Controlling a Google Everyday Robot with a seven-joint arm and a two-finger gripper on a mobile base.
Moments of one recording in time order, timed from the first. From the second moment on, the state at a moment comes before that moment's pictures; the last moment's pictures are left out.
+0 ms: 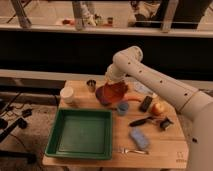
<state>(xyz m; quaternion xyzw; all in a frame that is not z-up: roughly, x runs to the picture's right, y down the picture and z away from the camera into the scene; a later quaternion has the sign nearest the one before) 0.028 -0.054 0.819 -0.10 -0.18 -0.26 0.94</state>
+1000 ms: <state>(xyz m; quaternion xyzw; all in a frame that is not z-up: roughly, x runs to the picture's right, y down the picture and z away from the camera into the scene) -0.006 -0.058 0.835 -0.07 -0.20 -0.29 0.93</state>
